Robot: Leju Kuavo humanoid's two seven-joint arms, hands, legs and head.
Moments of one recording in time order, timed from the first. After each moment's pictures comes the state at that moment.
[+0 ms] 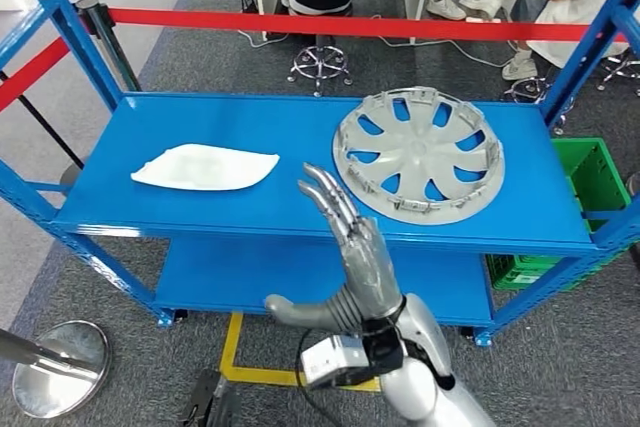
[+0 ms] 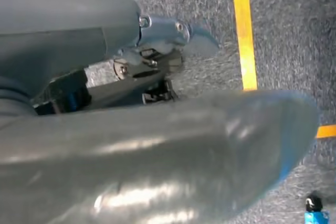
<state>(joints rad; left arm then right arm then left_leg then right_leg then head) -0.11 -0.31 1.12 -0.20 -1.01 -0.07 -0.46 -0.26 0.02 0.68 -1.37 0.56 -0.28 -0.50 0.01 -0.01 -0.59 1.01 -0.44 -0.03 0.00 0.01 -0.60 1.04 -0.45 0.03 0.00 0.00</state>
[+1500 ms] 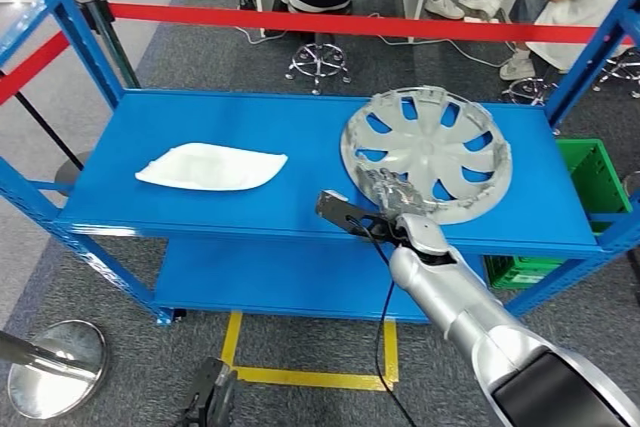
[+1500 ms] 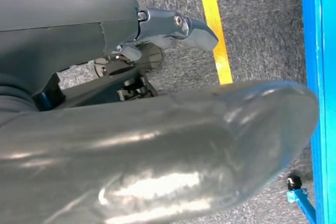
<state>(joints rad) -0.14 -0.30 1.06 -0.20 -1.02 -0.11 -0.52 -0.81 0.08 0.73 -0.32 0.71 -0.12 0.19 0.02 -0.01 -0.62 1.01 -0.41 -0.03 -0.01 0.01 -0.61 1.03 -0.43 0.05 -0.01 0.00</state>
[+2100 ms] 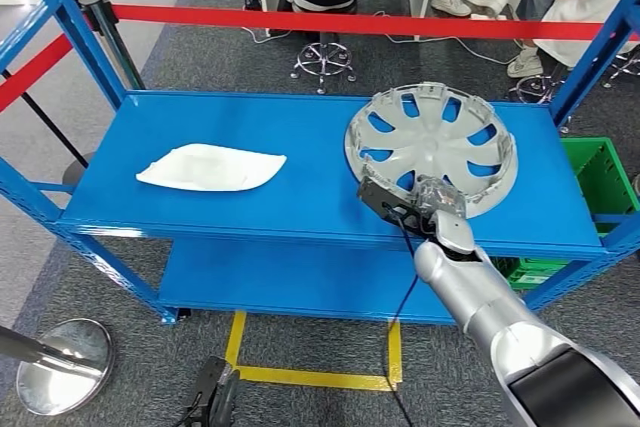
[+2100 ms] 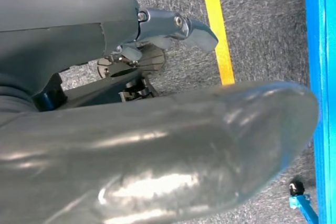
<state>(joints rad) -0.14 -0.30 1.06 -0.20 -1.01 -0.09 -0.51 -0.82 0.04 0.63 -0.27 0.75 -0.13 0.35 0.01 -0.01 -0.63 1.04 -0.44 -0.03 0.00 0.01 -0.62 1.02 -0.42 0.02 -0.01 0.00</state>
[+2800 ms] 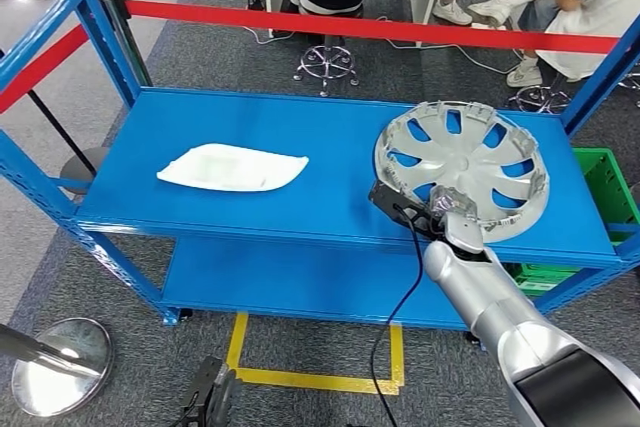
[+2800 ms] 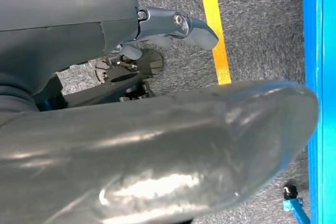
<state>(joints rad) -0.14 -0.30 1.06 -0.20 -1.00 -0.09 -0.51 -0.83 0.01 0.60 -0.25 0.76 -0.06 0.40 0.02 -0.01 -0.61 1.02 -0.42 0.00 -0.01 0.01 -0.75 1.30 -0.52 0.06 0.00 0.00</state>
